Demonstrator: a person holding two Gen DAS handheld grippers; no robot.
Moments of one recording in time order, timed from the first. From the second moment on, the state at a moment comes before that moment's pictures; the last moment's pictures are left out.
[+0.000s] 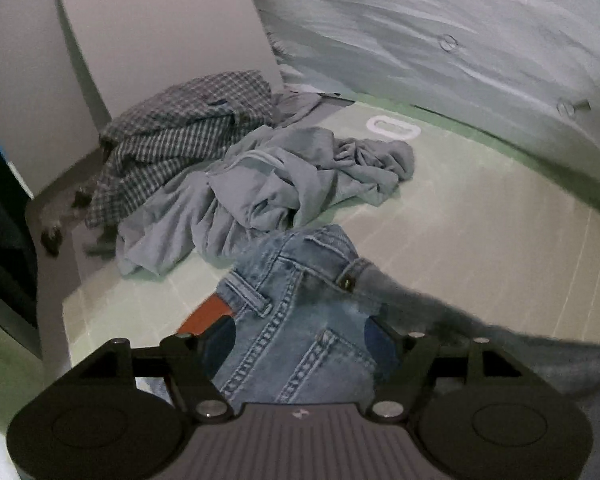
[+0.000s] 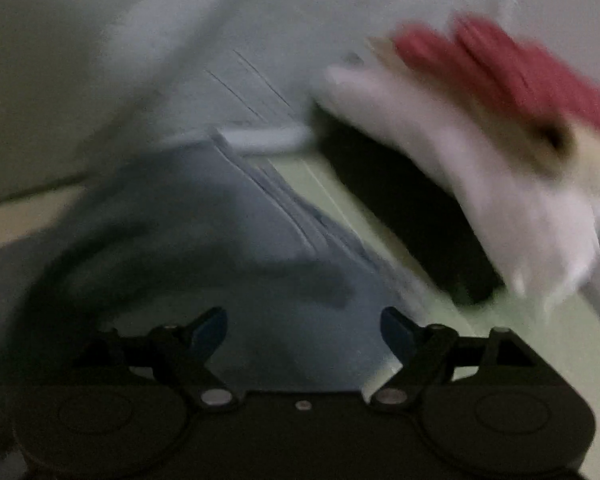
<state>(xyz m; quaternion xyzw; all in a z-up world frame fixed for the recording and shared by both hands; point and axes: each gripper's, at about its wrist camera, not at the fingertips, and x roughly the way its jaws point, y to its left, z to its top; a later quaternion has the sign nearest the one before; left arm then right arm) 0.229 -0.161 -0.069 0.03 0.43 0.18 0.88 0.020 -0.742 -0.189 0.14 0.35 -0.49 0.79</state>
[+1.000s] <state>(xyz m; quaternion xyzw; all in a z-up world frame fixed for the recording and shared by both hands) 0.126 -0.247 -0.072 0.06 0.46 -0.04 0.89 -0.191 -0.681 -0.186 0.20 0.32 -0.52 0.77</state>
